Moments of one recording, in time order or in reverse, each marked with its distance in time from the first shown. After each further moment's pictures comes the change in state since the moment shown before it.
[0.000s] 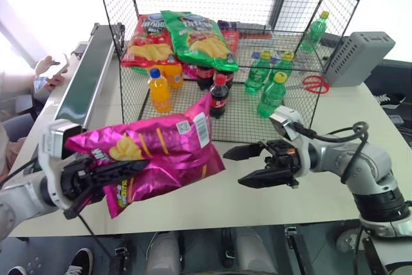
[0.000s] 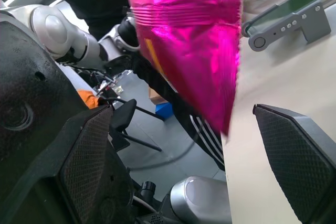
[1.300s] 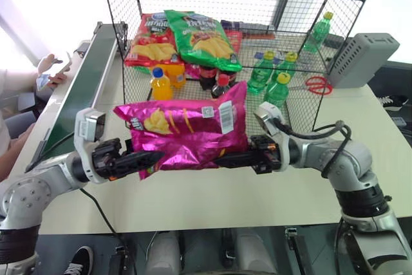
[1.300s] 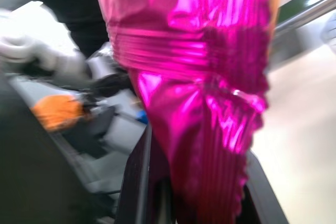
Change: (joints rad) left arm -0.164 -0.178 -0.016 0.098 0.353 -0.011 0.020; right arm 0.041 0.079 -0.045 -0.002 -0.119 -0.135 -0.140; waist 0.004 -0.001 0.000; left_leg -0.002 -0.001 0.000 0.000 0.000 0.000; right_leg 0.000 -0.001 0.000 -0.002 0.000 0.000
